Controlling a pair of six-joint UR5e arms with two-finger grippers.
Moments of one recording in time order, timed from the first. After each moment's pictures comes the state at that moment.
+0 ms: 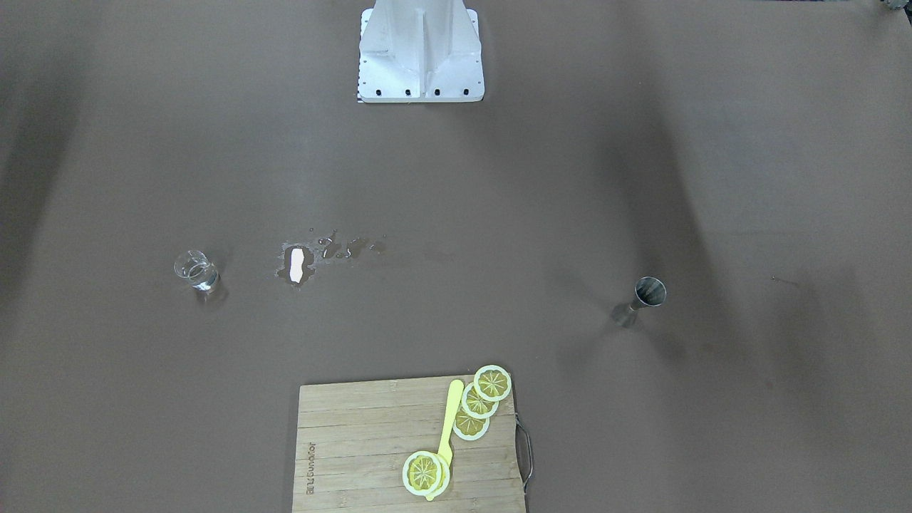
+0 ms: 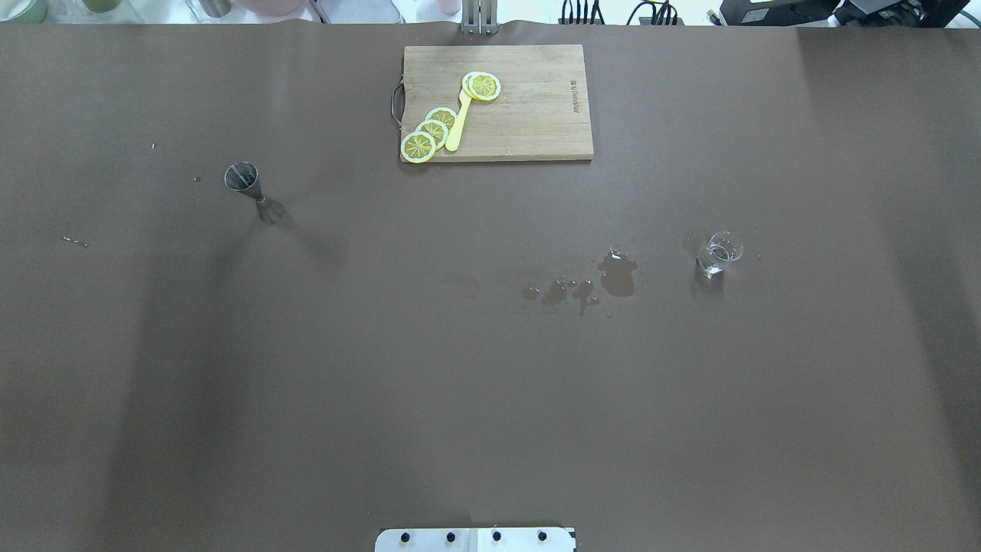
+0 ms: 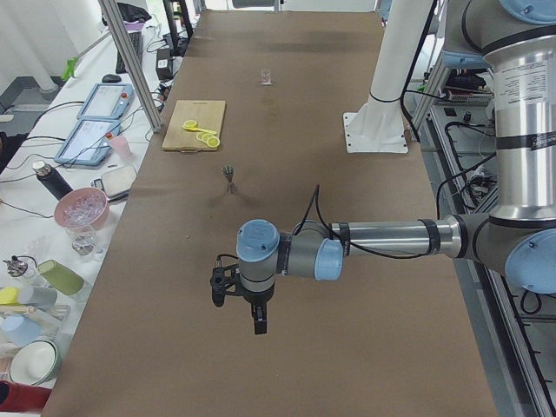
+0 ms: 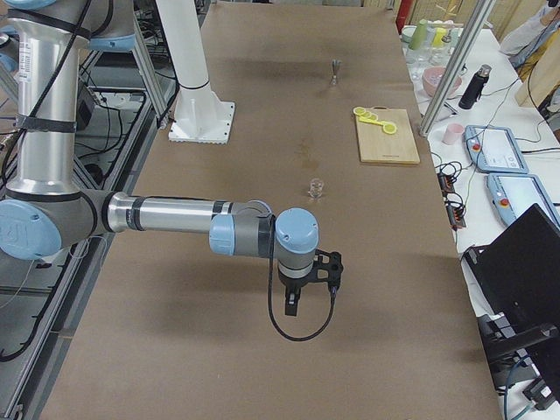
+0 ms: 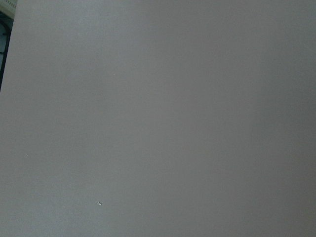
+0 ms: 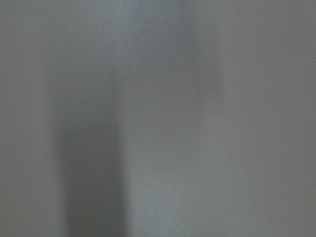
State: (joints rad) left arm -1.56 -1.42 -1.66 -1.72 -2.24 -0.23; right arm 1.62 -1.71 1.71 -1.59 2.34 0.03
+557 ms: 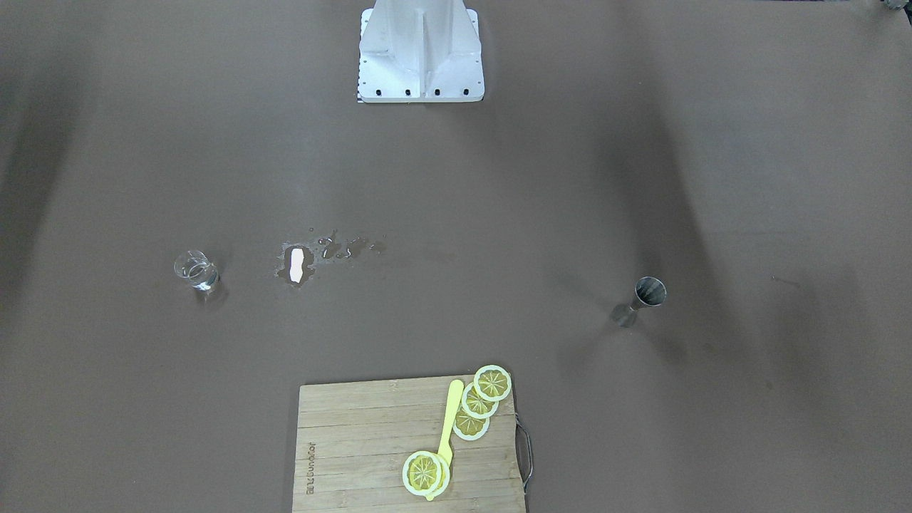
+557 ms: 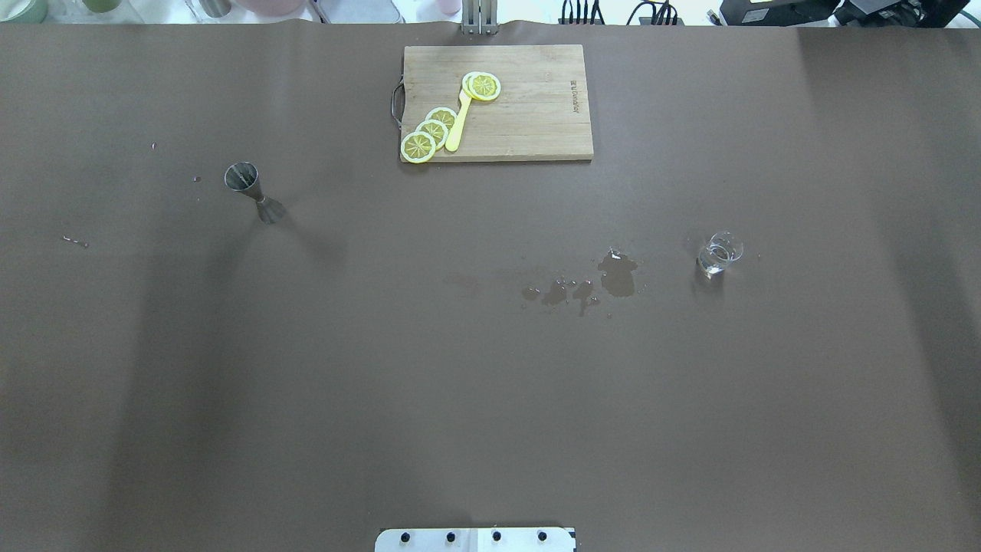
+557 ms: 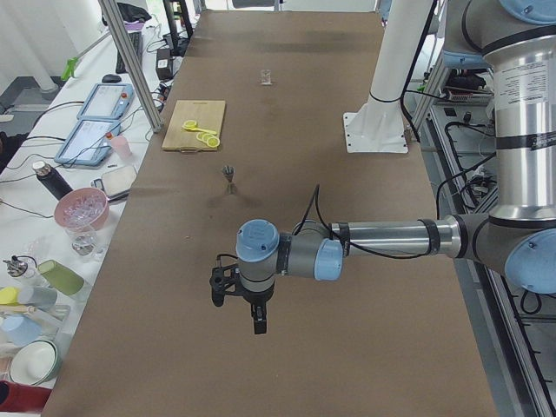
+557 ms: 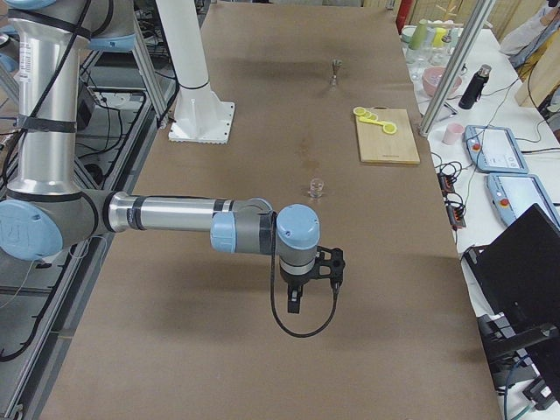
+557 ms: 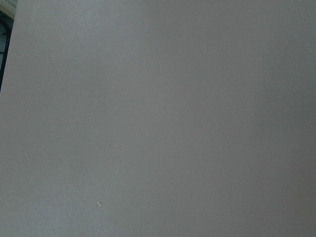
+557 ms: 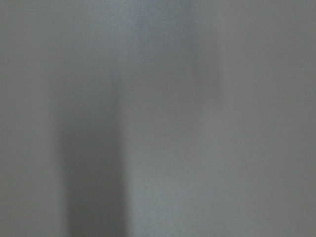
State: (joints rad) left arm -1.56 -1.42 -1.66 -1.72 -2.25 -0.23; right arm 1.62 -1.70 1.72 -1.59 2.34 0.03
